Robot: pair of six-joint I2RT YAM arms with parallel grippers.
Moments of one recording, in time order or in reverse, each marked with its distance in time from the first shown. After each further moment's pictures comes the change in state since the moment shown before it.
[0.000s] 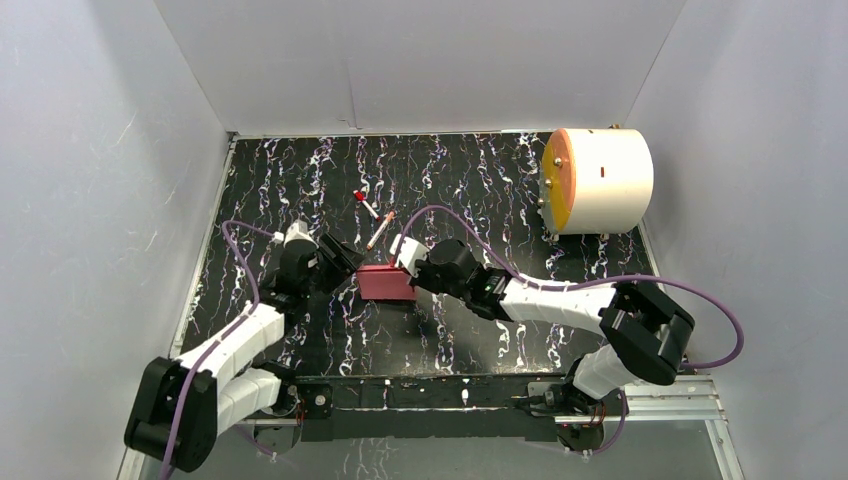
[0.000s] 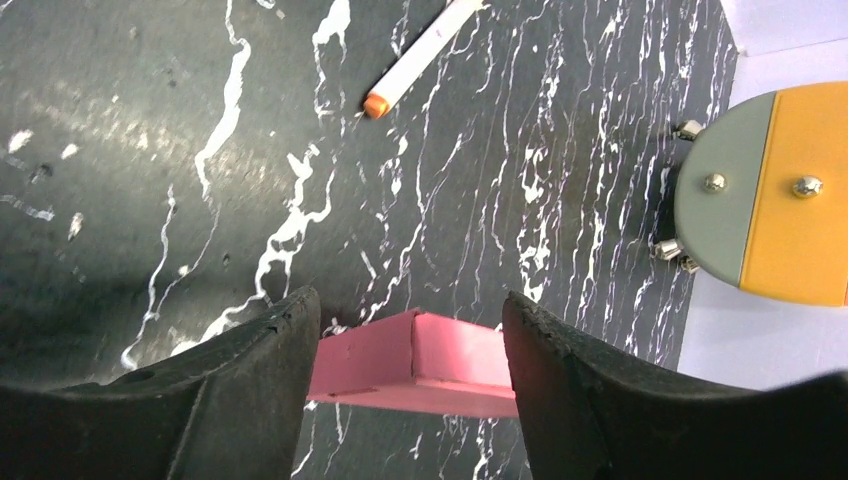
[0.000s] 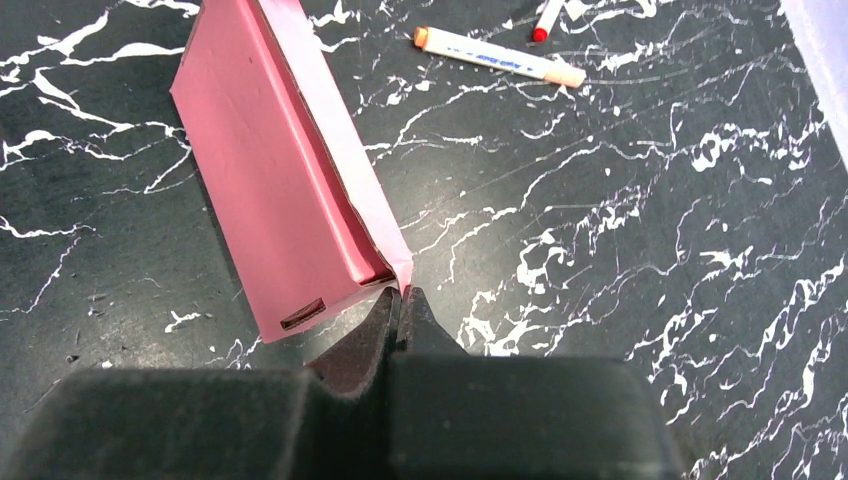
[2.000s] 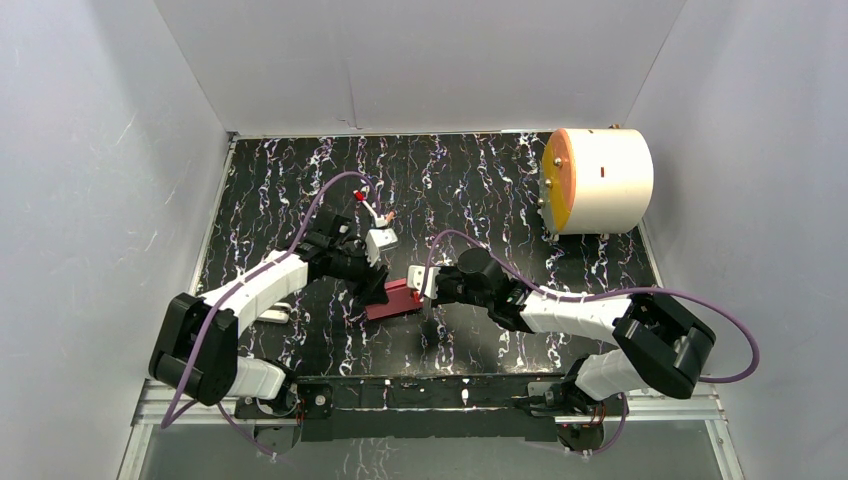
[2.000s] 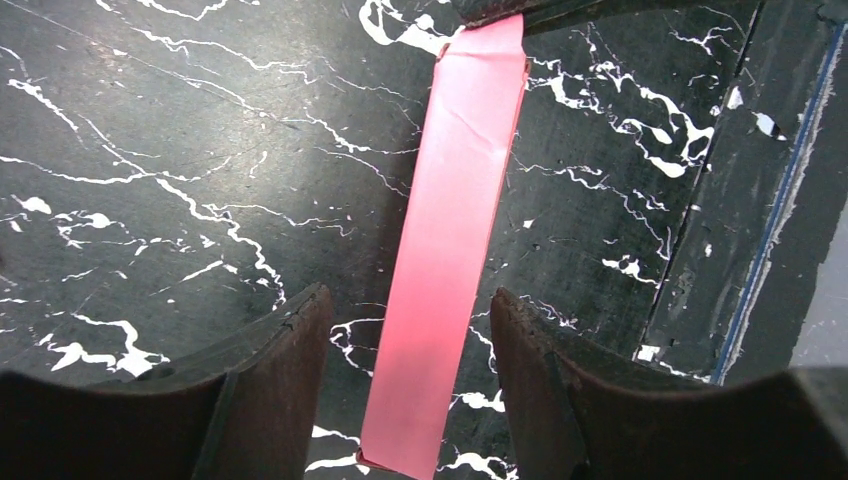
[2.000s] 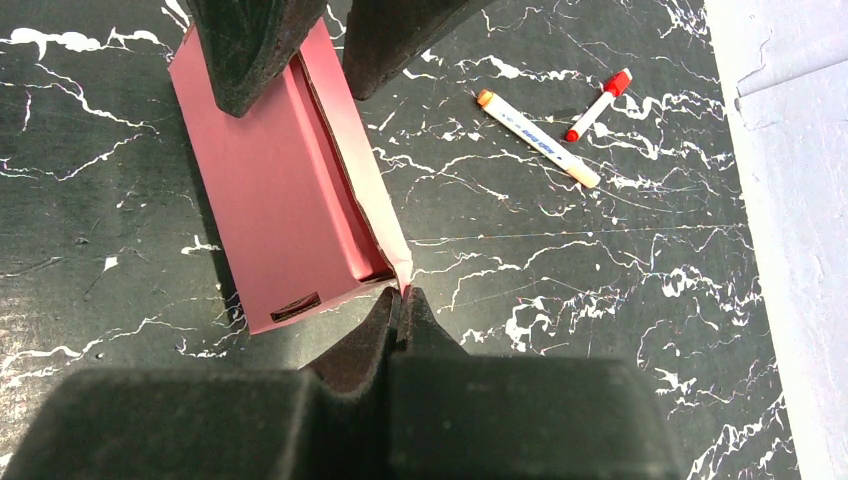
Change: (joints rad) left arm -0.092 0.287 0.369 -0.536 0.665 1.419; right arm -0.072 -0.103 -0.209 0.210 -0.314 -0.333
